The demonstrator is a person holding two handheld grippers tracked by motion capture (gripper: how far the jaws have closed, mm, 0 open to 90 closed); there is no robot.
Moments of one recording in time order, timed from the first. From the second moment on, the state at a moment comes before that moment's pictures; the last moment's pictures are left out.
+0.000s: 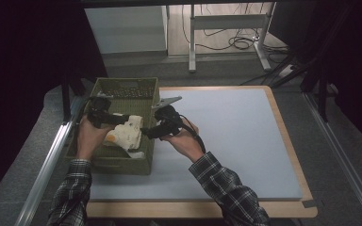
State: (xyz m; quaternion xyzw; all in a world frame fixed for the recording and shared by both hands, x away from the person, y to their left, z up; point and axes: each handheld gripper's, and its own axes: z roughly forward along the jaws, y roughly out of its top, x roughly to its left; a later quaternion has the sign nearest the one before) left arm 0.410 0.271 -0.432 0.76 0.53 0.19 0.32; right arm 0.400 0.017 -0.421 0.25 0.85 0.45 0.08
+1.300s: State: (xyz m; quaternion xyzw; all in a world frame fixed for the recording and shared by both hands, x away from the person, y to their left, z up) left arm 0.351 0.172 -0.416 0.78 0.44 0.20 0.41; right arm 0.384 -0.117 -0.428 0.27 0.84 0.45 0.12
